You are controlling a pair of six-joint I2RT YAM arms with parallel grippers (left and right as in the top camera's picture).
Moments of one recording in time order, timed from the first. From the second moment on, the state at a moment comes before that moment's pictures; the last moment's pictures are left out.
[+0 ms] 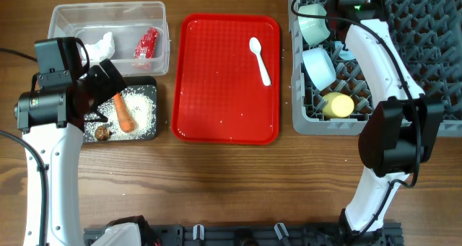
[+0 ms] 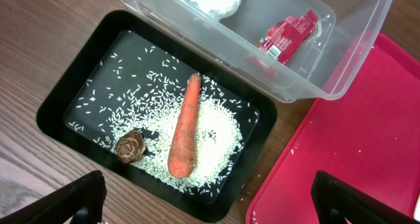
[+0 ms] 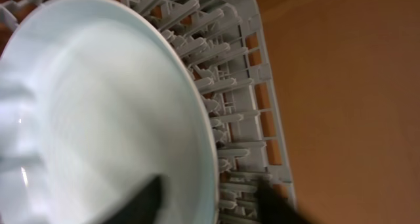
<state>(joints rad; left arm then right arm) 0.15 1.31 1.30 -1.00 -0.10 -0.43 0.10 2.07 1.80 -0.67 0.89 -0.21</state>
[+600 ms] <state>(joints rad) 0.15 1.31 1.30 -1.00 -0.10 -0.43 0.22 1.87 1.81 -0.71 -0.27 -0.06</state>
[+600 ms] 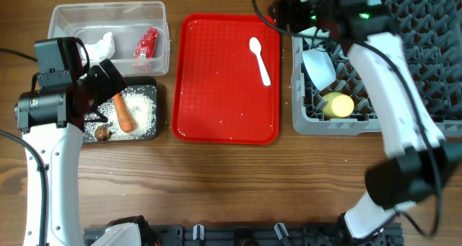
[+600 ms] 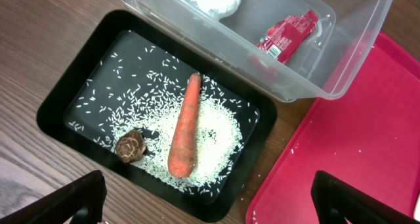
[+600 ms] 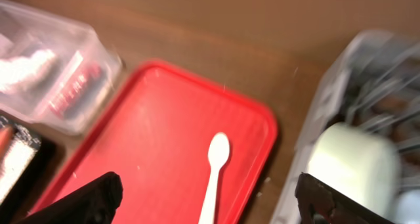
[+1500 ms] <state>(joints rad) 0.15 1.31 1.30 -1.00 -0.10 -0.43 0.34 2.34 1.81 -0.63 -0.12 0.10</state>
